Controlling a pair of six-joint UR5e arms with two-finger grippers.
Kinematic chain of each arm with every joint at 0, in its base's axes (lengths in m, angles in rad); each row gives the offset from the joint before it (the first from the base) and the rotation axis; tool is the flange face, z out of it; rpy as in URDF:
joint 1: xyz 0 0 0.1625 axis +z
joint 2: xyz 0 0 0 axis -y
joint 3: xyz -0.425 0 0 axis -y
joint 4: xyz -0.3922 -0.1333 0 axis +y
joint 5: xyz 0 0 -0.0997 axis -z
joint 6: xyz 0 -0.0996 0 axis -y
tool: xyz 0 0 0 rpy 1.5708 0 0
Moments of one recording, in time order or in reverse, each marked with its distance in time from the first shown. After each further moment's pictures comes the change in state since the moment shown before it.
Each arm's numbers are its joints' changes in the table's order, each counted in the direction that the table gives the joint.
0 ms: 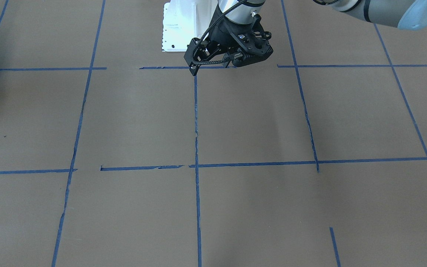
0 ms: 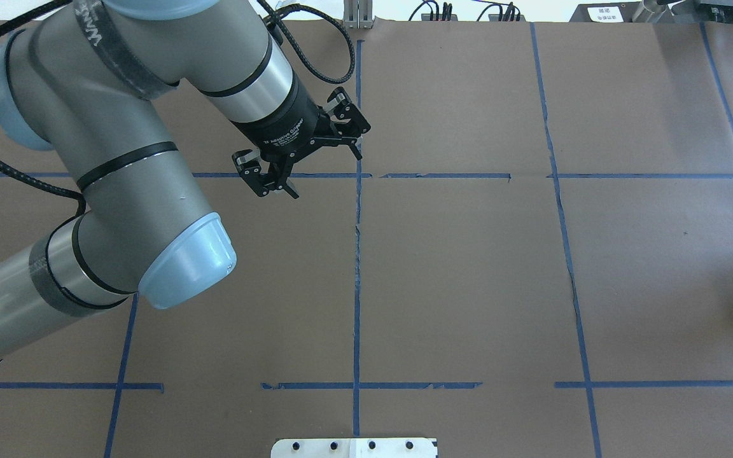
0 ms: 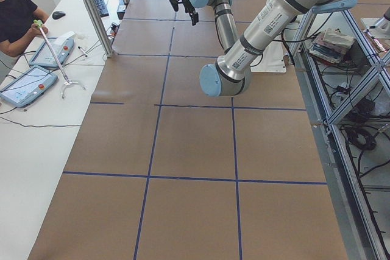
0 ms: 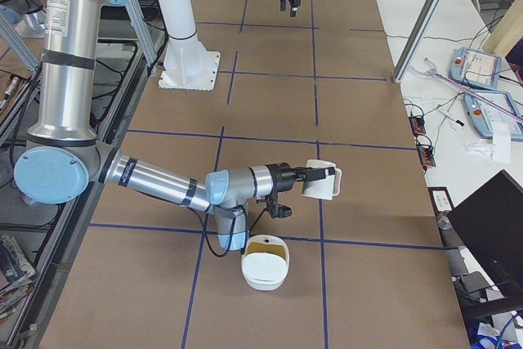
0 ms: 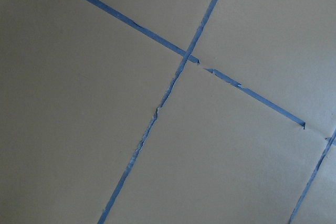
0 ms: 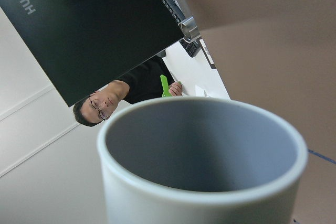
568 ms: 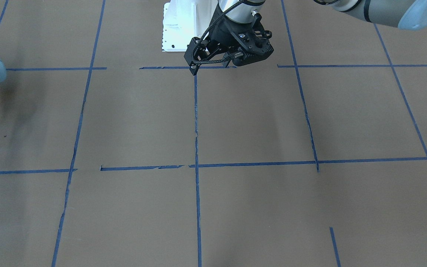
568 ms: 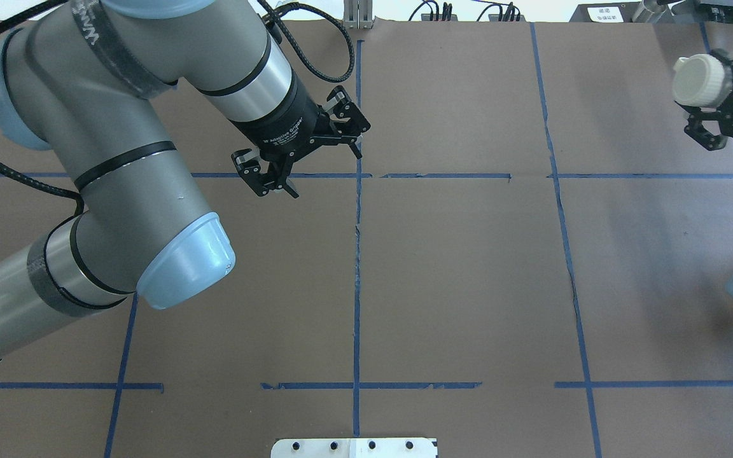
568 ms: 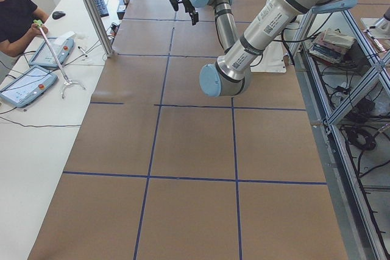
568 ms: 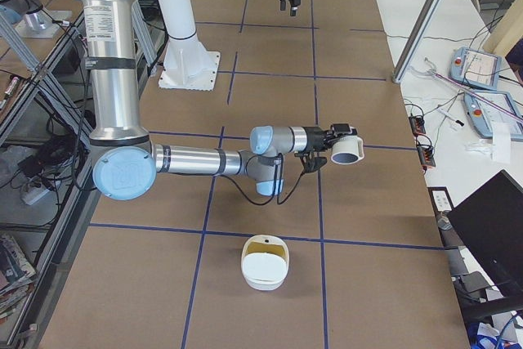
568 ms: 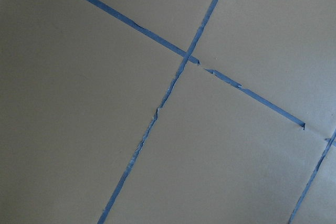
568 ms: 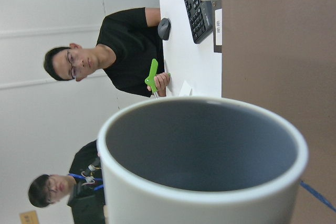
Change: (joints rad) left arm -0.001 -0.002 -0.004 -0.001 0.003 -0.007; right arm -0.265 0.181 0.107 0.379 -0.240 -0.521
